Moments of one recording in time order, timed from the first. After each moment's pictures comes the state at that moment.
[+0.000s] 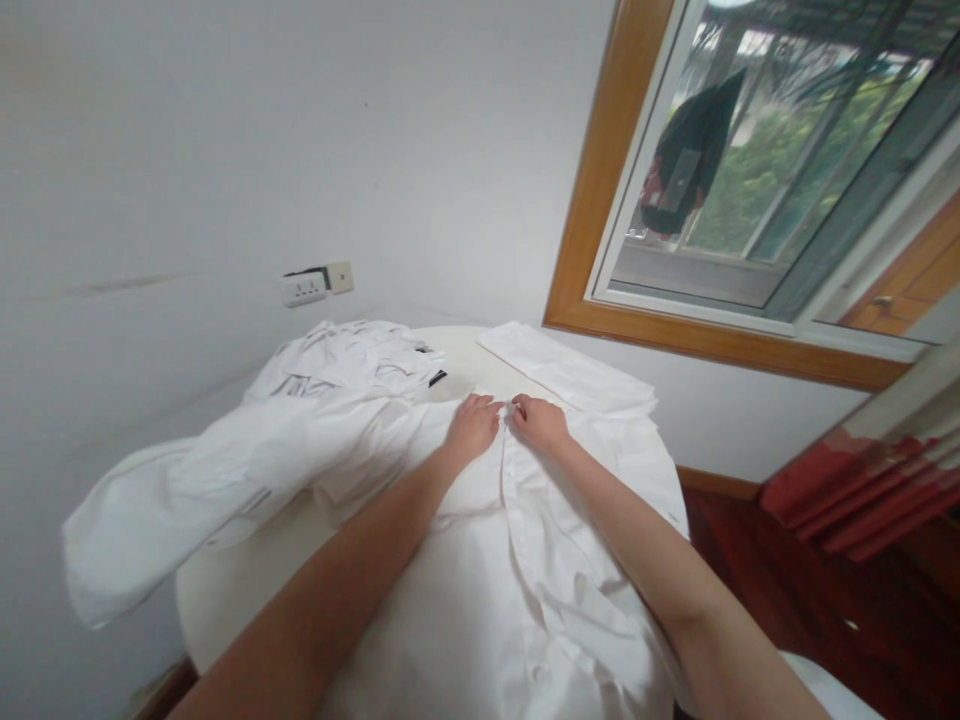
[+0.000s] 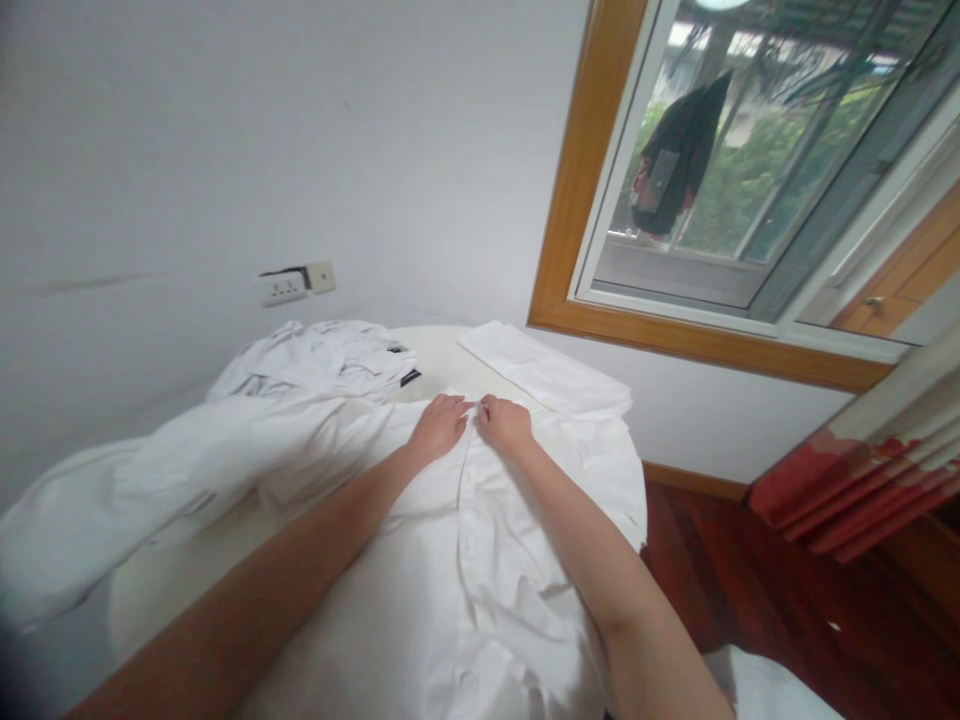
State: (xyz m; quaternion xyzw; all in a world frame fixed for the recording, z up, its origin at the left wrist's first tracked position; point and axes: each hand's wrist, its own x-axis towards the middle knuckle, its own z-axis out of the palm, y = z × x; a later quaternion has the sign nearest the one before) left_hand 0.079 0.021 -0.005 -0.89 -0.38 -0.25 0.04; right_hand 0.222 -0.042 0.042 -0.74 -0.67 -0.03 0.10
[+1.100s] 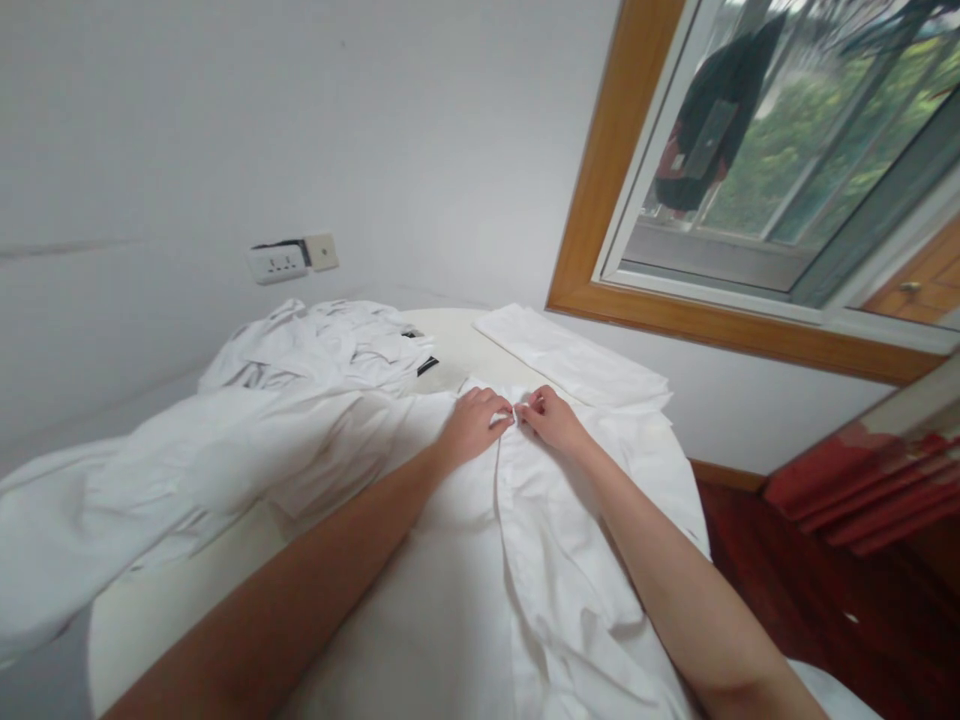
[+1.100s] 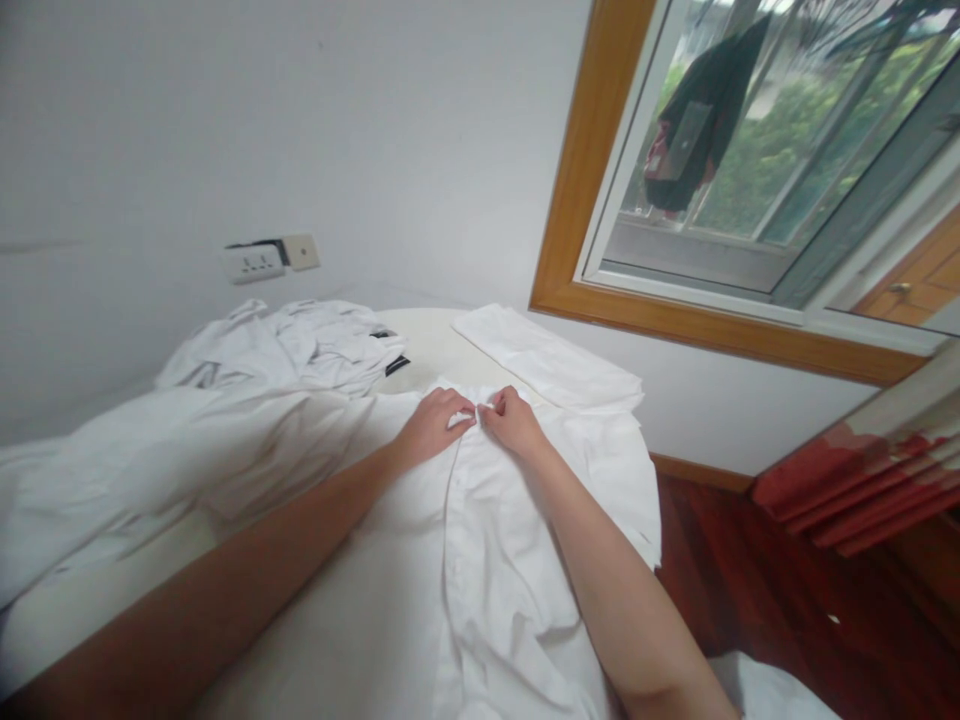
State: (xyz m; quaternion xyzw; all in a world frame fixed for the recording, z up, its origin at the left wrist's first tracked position) left_hand 0.083 0.019 0.000 -0.91 -0.31 -0.29 -0.06; right_hand 0.256 -0.034 0.012 -0.66 -0.64 0.17 0.35
